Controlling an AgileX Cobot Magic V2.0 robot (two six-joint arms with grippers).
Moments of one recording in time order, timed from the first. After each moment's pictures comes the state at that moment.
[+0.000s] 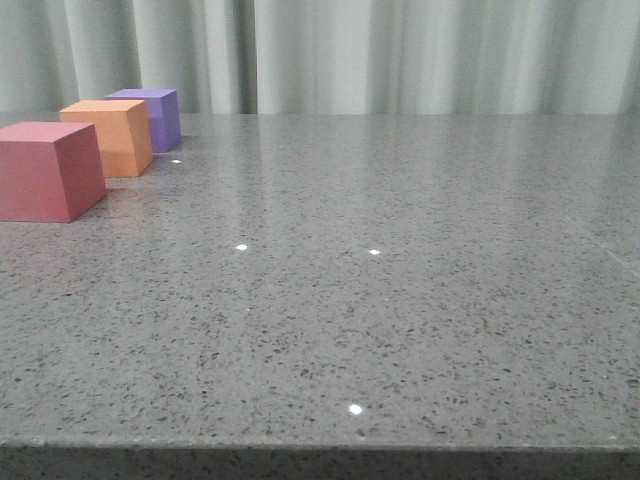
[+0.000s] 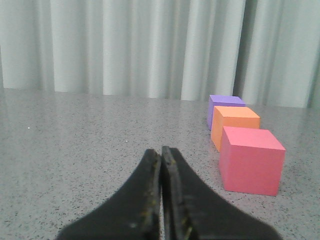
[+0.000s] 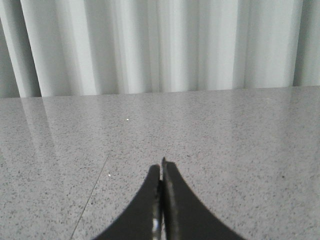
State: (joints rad) left arm 0.01 0.00 0.00 0.11 0.00 -0.20; right arm 0.01 0.00 0.00 -0.07 0.02 0.14
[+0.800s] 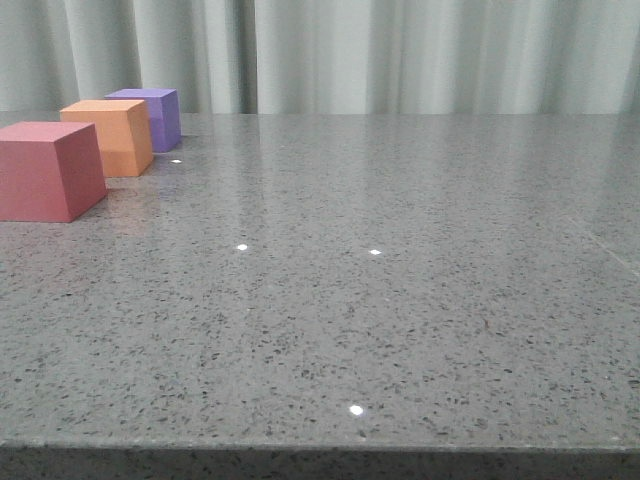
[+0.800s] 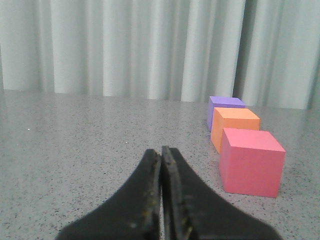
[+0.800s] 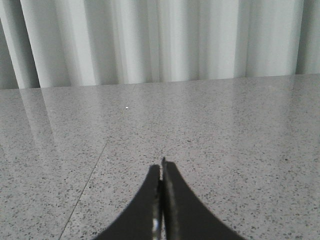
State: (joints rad) left arm 0.01 0.00 0.00 0.10 0.00 -0.20; right arm 0.01 -0.01 0.03 -0.06 0.02 0.14
